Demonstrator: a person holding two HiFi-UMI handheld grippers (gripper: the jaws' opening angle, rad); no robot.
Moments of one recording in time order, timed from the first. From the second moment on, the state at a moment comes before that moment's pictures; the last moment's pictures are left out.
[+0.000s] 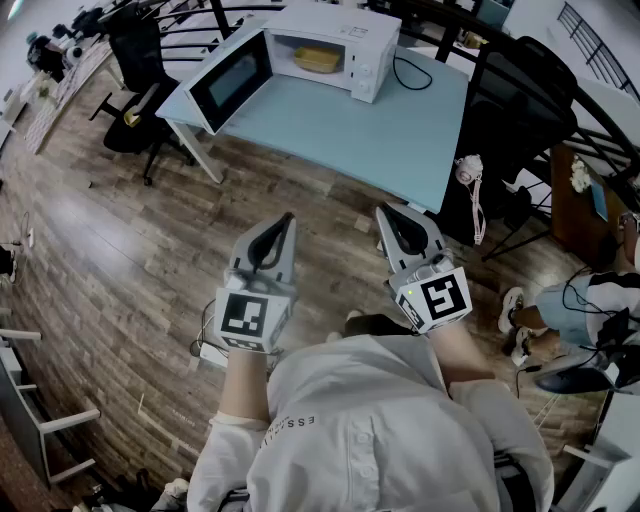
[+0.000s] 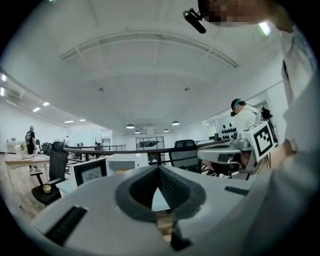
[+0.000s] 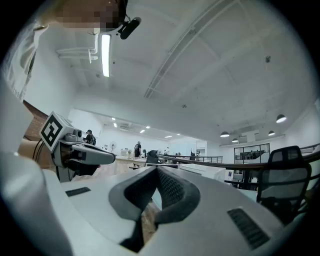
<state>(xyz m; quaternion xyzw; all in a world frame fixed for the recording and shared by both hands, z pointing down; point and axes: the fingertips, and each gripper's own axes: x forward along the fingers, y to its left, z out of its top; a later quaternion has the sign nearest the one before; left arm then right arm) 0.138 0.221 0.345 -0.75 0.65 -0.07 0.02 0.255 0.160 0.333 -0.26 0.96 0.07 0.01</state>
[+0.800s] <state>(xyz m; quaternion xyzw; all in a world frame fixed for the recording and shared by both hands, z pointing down) 0.122 0.230 0.345 -0.75 0.66 -0.07 0.01 0.242 0.164 0.328 -0.25 0.97 0.07 0.02</state>
